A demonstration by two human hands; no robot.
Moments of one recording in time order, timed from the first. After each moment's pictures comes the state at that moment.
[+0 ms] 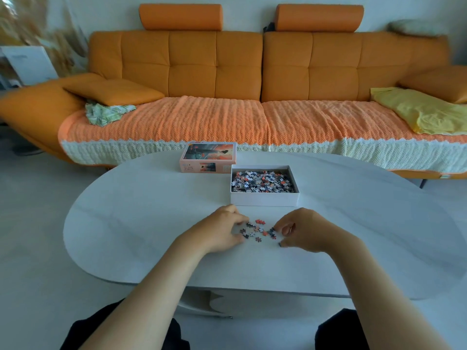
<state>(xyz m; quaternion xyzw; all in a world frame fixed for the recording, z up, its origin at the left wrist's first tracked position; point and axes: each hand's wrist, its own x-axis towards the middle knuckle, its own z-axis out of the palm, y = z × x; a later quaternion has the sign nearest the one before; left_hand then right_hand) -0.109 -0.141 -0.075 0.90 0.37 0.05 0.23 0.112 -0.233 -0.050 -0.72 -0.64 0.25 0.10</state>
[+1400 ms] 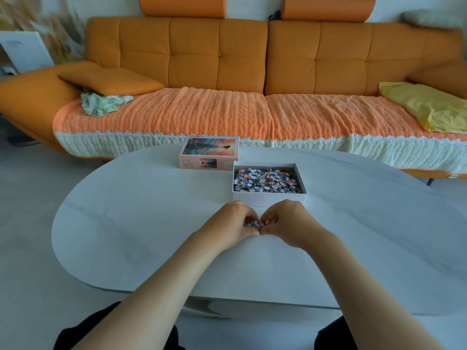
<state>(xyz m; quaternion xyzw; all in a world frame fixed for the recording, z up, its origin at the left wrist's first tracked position) -0.082 -0.133 -0.073 0.89 0.37 0.12 0.24 0.079 -0.192 -0.062 -0.74 -0.61 0.23 0.18</state>
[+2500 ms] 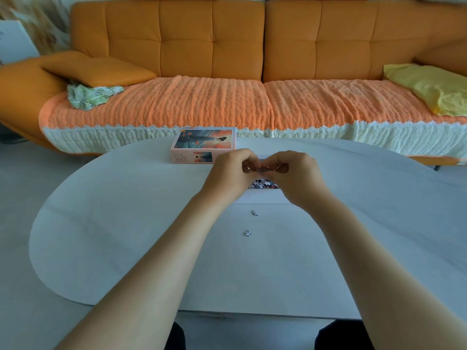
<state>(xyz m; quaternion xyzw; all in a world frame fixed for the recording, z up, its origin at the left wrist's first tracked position) -0.048 -0.072 -0.046 0.81 0.38 0.35 0.27 0.099 -0.141 -0.037 -0.69 -0.56 0.15 0.43</state>
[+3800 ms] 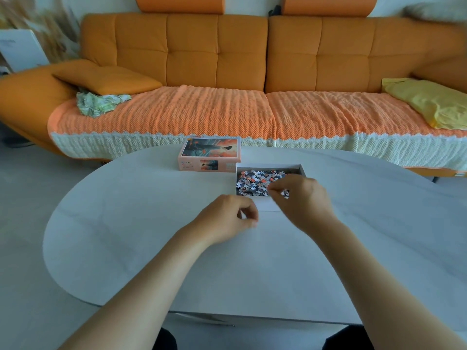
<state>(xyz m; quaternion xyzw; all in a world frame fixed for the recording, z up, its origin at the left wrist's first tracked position) -0.095 -0.101 -0.068 0.86 0.37 0.16 0.31 0.088 -0.166 -0.045 -0.73 -0.62 -0.03 0.29</state>
